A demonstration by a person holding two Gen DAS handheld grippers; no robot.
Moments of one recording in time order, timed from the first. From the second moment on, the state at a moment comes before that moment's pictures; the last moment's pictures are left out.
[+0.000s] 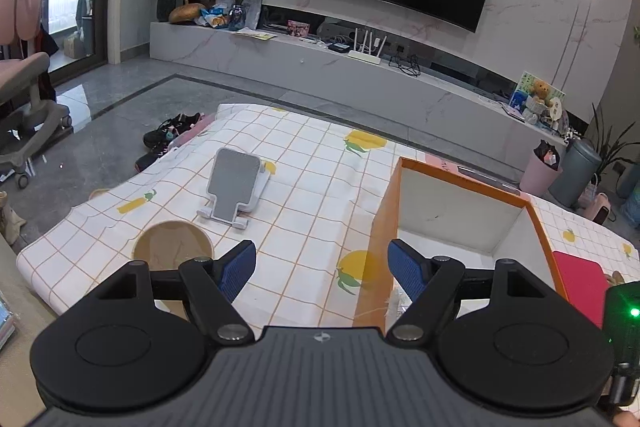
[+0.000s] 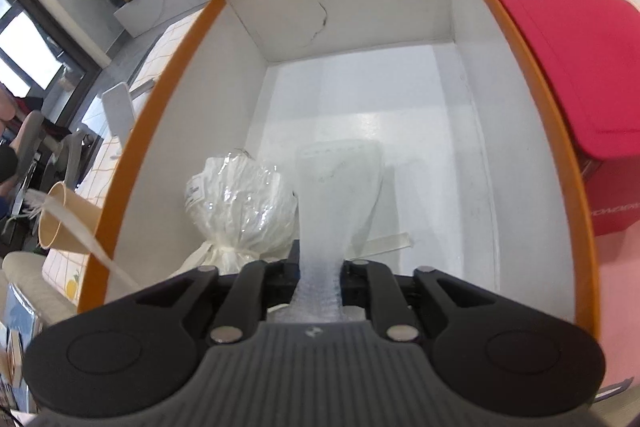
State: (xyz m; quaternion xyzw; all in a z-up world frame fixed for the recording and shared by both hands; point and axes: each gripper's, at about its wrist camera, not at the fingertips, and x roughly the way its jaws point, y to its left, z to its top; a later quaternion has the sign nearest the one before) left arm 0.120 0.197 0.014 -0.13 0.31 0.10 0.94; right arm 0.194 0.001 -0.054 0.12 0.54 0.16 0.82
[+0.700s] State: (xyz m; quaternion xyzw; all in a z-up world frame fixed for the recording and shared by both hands) left arm 0.120 0.184 0.017 -0.10 0.31 0.10 0.94; right arm 0.170 -0.019 0.014 0.09 0.45 0.24 0.85
